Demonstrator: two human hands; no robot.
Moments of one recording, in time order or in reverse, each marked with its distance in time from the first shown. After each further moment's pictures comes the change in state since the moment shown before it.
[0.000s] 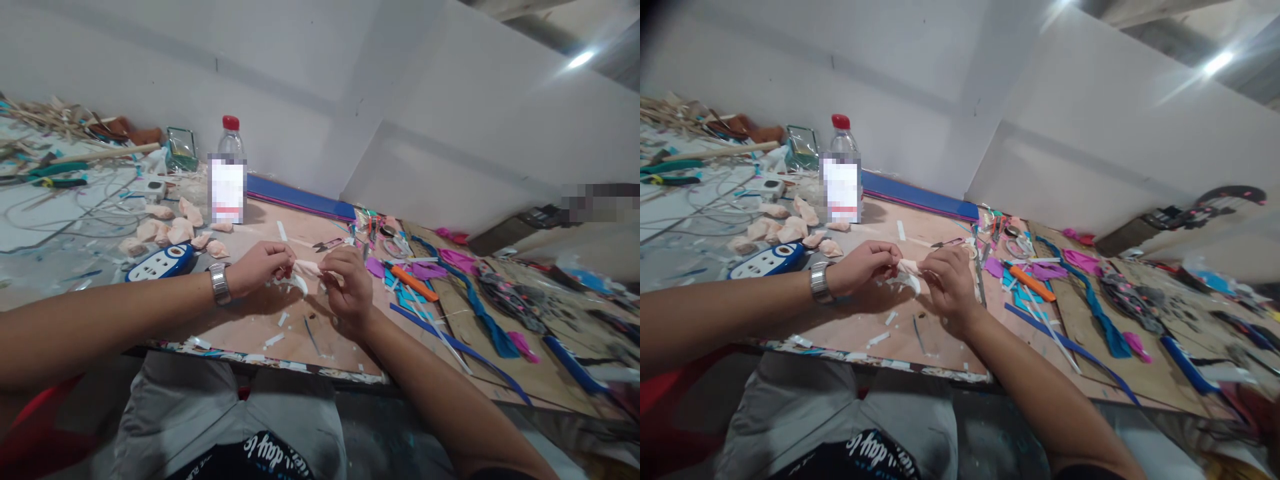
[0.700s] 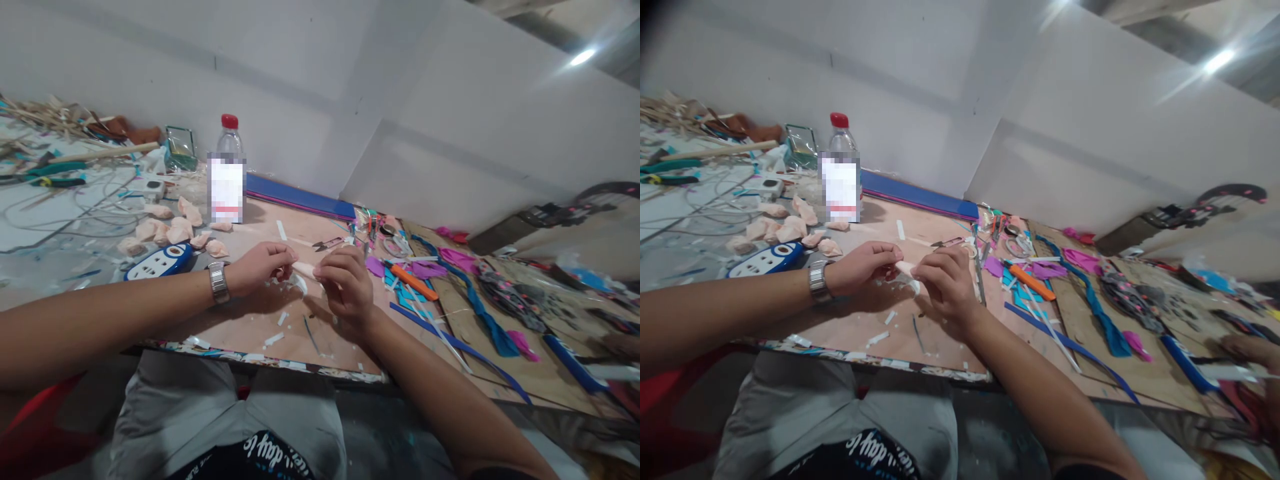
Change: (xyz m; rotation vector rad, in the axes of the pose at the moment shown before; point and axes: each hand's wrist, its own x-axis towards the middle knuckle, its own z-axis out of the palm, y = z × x) left_hand 0.000 0.001 -0.002 0.044 -0.054 -0.030; right_hand 0.001 -0.004 -0.006 -0.018 -0.067 -0.074
